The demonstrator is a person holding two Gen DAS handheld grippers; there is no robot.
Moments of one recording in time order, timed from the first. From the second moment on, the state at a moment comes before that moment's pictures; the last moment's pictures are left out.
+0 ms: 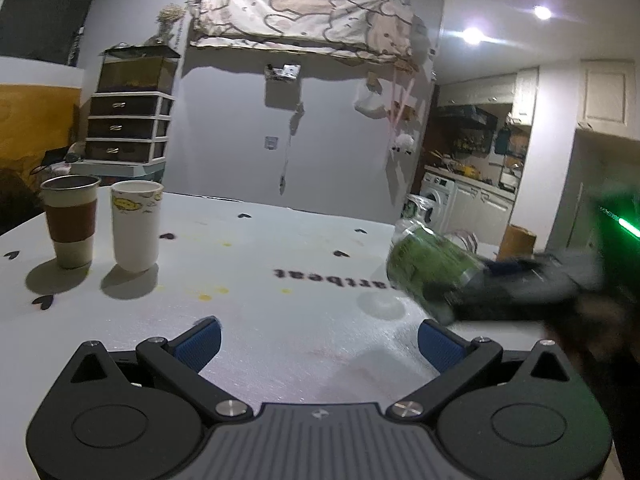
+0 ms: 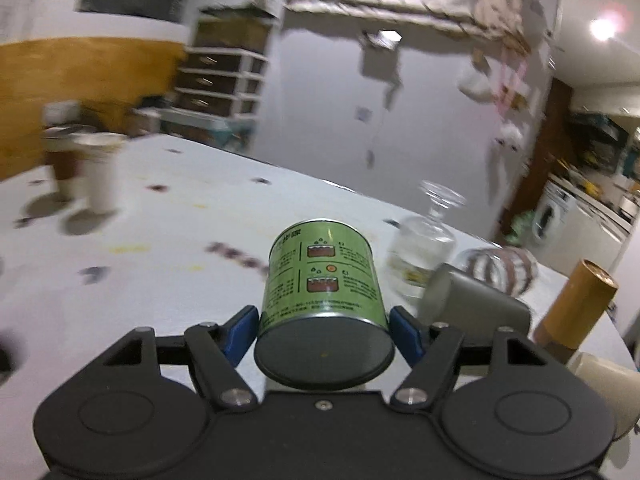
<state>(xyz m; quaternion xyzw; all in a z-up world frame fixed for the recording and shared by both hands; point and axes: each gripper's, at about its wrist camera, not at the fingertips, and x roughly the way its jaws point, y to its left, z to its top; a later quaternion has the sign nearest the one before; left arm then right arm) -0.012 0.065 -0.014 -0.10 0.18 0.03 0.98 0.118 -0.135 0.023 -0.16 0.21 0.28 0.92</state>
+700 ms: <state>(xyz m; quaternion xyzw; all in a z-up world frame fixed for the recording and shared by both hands) -0.015 0.077 -0.012 -0.13 0.18 0.03 0.97 0.021 -0.136 -0.002 -0.10 0.26 0.32 0.90</state>
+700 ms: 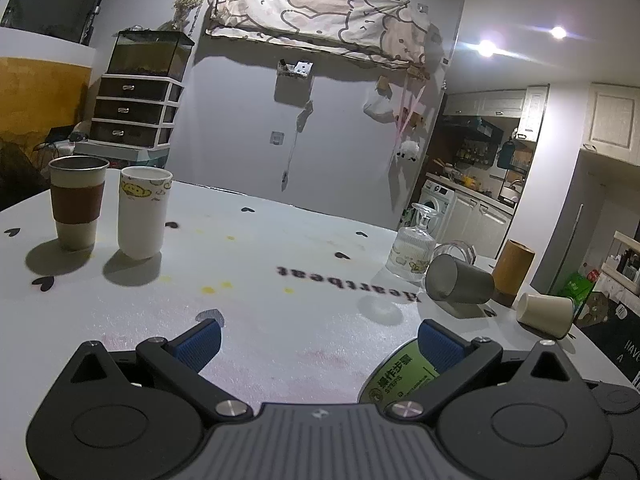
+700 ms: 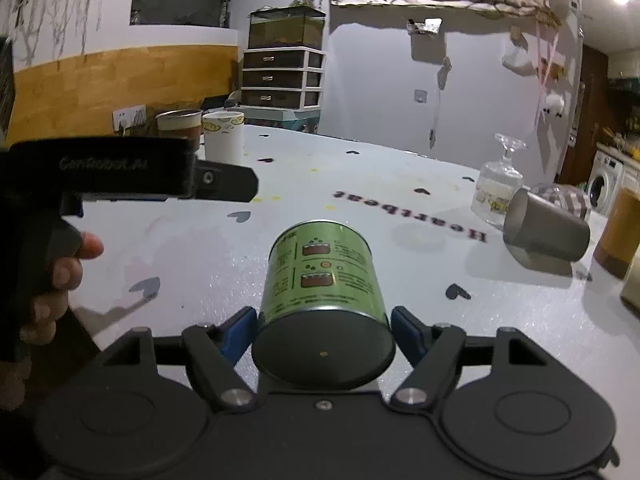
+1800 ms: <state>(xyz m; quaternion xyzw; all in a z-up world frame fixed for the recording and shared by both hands) 0.069 0.072 -0.063 -0.44 0.37 -0.15 0.81 0.016 -0.200 -0.008 0.06 0.22 0.33 0.92</state>
